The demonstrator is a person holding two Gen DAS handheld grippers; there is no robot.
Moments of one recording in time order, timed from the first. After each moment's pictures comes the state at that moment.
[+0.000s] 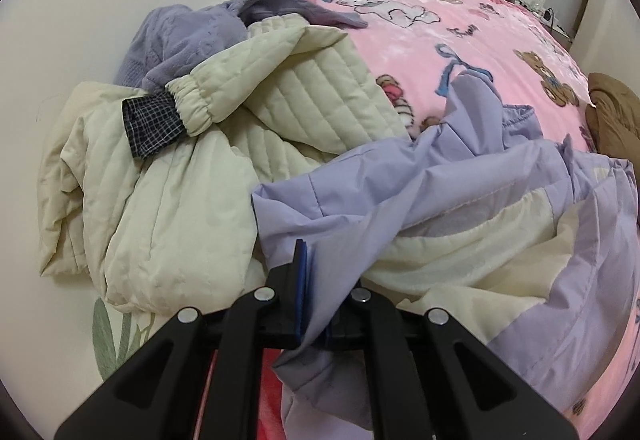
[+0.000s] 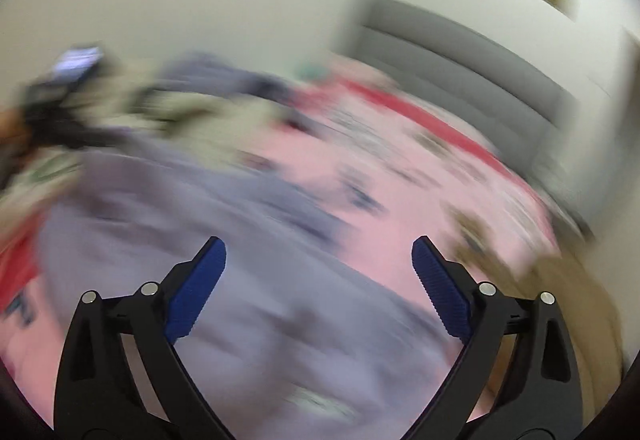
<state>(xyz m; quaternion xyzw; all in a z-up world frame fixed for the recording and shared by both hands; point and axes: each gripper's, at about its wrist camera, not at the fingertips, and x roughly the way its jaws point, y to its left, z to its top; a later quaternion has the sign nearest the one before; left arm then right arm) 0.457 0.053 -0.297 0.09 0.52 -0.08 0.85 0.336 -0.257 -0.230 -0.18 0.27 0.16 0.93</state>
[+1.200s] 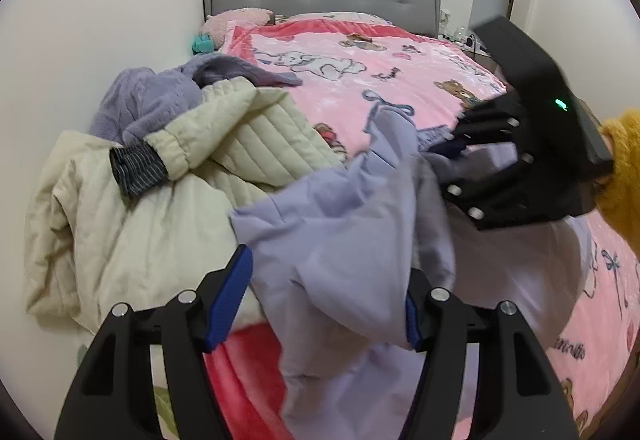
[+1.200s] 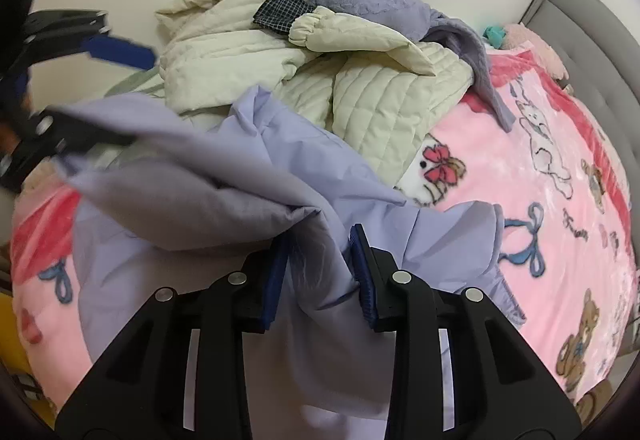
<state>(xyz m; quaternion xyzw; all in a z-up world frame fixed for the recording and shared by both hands) 0.389 0.077 -0.264 0.07 0.41 -0.21 0.88 0.466 -0.110 -0.296 -0.24 0.44 0.34 0.80</state>
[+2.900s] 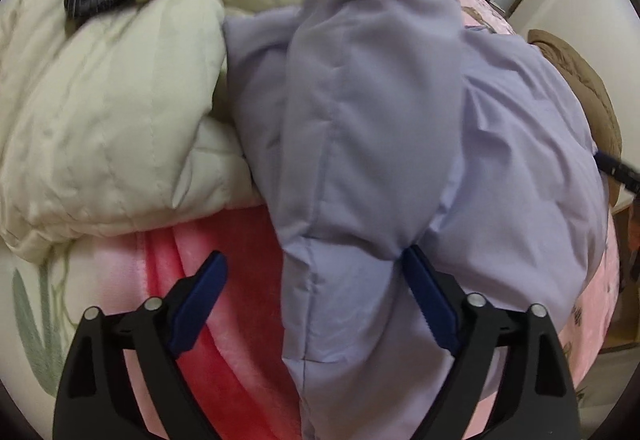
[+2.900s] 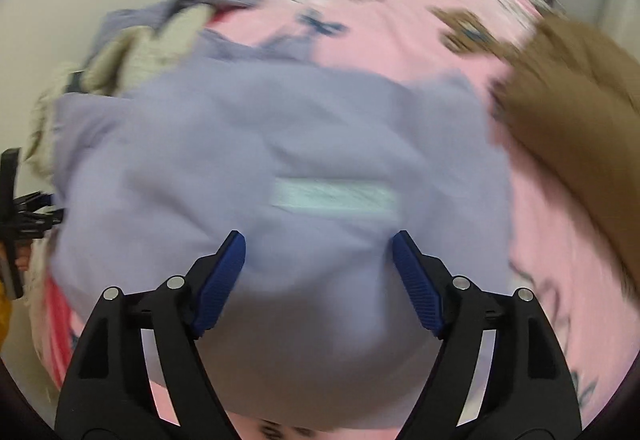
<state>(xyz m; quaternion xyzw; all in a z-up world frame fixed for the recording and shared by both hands) 0.413 0.094 -0.390 0.02 0.57 -0.22 0.79 0.329 -0.339 -0.335 0.08 0.51 0.00 0.85</state>
